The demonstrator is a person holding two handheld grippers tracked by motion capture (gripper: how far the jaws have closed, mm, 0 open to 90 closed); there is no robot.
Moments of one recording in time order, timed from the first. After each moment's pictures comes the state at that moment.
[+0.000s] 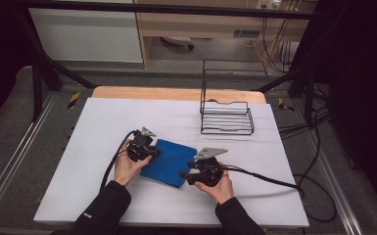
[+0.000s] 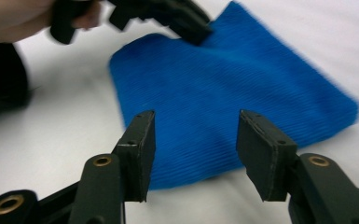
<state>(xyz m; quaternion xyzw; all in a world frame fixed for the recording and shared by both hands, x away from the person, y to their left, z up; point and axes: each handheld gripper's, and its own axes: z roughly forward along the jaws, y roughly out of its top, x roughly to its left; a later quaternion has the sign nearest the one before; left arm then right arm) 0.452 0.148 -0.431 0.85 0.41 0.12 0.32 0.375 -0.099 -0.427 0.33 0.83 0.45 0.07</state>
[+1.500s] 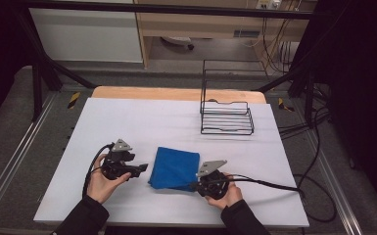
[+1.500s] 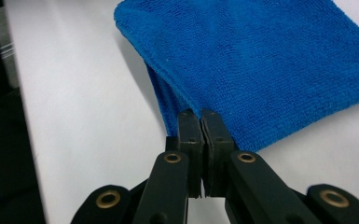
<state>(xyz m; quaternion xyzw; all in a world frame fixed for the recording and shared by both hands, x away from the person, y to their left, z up) 0.388 0.205 -0.411 0.82 0.41 0.12 0.37 0.345 -0.115 -0.430 0.25 0.89 0.37 0.05</state>
